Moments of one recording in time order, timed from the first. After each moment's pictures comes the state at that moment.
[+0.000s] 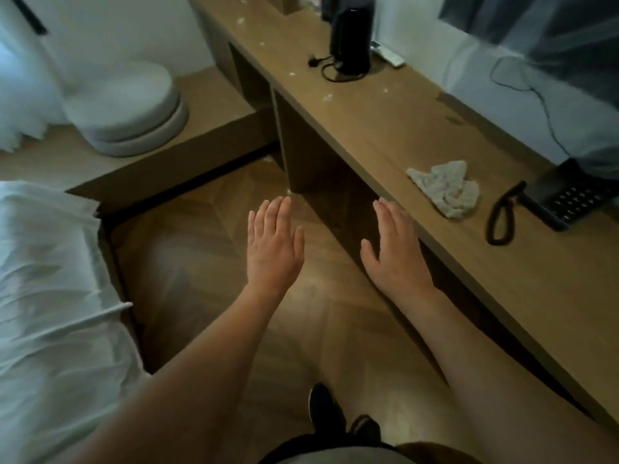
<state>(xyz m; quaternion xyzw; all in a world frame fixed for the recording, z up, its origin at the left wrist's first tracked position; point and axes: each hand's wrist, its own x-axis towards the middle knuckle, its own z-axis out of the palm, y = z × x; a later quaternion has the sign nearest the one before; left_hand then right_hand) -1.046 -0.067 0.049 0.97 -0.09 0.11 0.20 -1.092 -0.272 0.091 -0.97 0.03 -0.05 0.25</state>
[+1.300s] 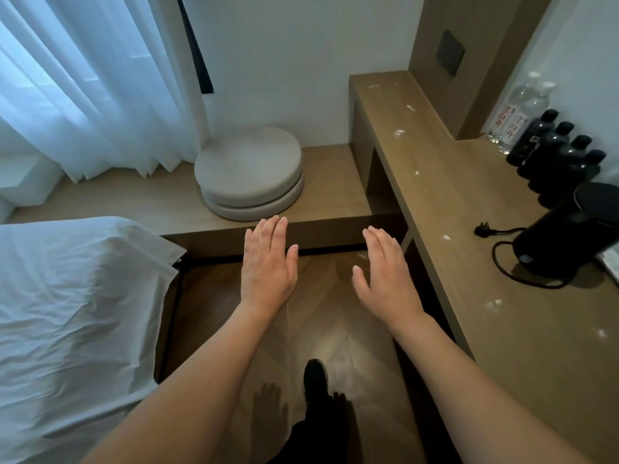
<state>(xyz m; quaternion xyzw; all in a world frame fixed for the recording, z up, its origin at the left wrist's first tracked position) -0.569 0.165 0.080 0.96 0.10 0.23 0.14 -0.526 -0.046 0.100 -0.94 -0.21 -0.02 0.27</state>
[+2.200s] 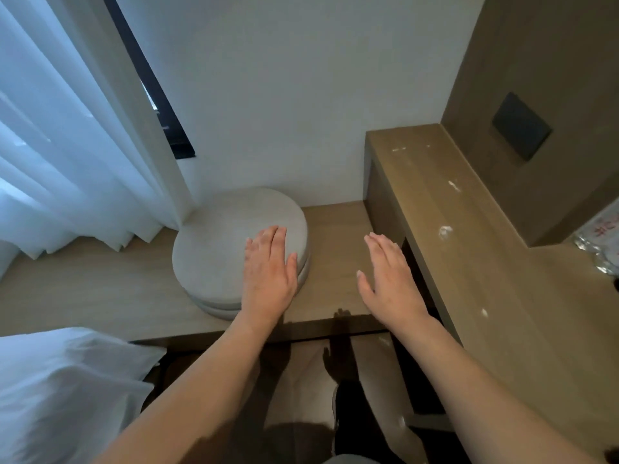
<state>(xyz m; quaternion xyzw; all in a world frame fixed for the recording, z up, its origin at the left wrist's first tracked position) -0.139 0.348 0.070 0.96 0.10 0.22 0.15 -0.094 0.128 0.100 -0.94 -0.22 0.01 0.26</state>
